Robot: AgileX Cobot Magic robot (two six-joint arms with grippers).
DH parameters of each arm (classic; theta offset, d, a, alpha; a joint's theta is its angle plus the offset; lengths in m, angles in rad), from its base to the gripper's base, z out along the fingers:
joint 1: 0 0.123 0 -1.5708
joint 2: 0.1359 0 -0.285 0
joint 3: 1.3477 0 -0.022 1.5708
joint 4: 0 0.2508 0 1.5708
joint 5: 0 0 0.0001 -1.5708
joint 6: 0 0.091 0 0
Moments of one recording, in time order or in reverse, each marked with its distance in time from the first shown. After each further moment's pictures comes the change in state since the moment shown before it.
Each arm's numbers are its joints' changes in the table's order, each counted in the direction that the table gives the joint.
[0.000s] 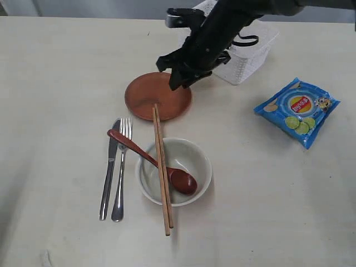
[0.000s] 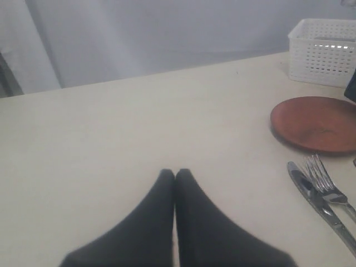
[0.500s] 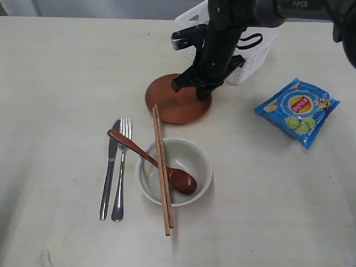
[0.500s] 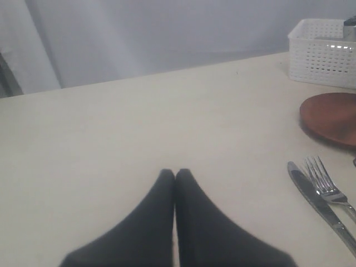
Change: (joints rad) left arm 0.000 0.000 0.000 0.000 0.000 0.000; right arm 0.022 0.059 -0.007 -0.392 -0.045 0.226
